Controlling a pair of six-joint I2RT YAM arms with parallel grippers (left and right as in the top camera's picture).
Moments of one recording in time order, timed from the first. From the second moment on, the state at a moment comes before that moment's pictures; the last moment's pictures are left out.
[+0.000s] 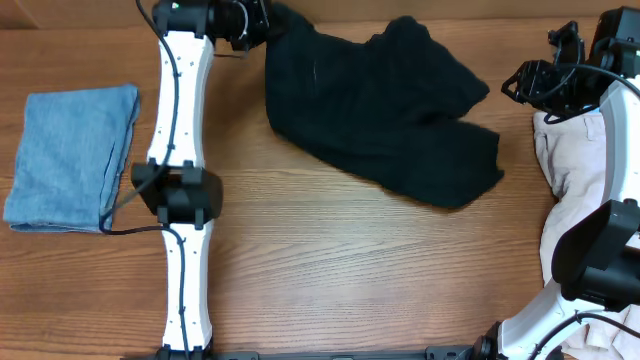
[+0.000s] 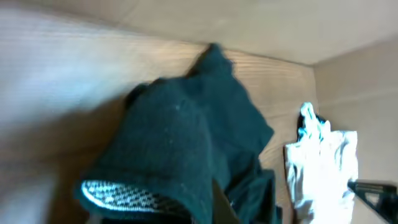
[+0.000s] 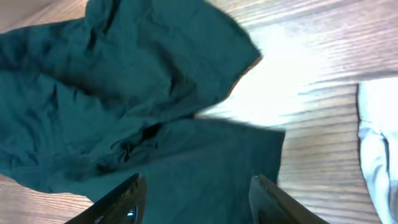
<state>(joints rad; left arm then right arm) -0.11 2.61 2.92 -1.15 0.64 -0.41 -0.30 1.94 1.84 -1.08 -0.43 -0.02</state>
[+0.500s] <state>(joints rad) -0.78 2.44 3.09 -1.69 0.17 0.00 -0.30 1.93 1.97 -1.12 -0.47 -0.03</state>
